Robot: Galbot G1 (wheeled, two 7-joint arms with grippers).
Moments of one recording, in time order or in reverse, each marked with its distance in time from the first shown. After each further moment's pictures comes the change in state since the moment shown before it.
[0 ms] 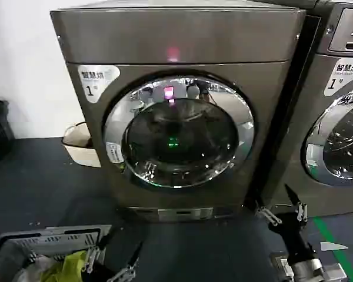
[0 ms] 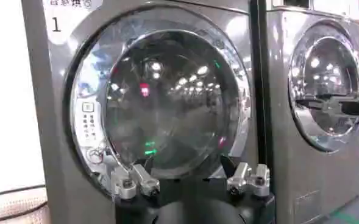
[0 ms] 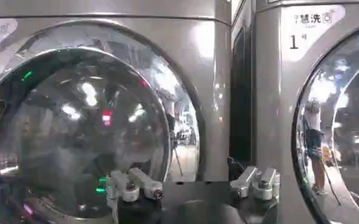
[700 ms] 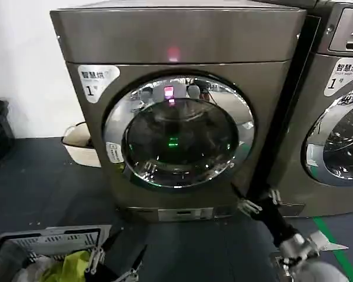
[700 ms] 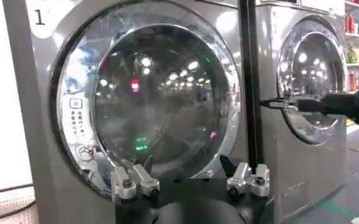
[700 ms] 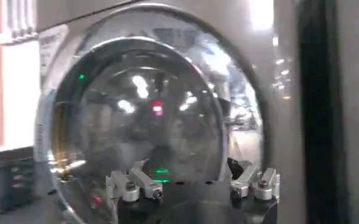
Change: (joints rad) left arm 0.004 -0.004 -0.012 -0.008 0.035 0.017 0.024; right arm 0.364 -0.360 -0.284 -0.182 0.132 -0.130 -0.066
